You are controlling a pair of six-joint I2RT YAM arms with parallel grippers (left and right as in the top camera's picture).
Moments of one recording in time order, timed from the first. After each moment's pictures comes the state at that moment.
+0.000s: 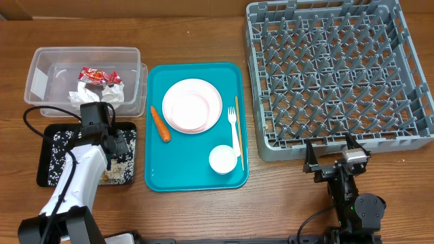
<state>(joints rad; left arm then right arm) 0.19 1.44 0.77 -0.55 -0.24 -0.20 -0.05 0.01 0.02 -0.02 -0.18 -0.03</state>
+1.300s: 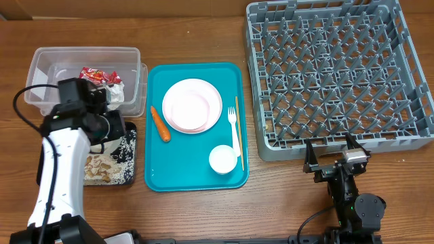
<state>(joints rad) 0.26 1.45 1.07 -0.85 0.19 -0.02 -0.05 0.01 0.02 -0.02 -0.18 -0.03</state>
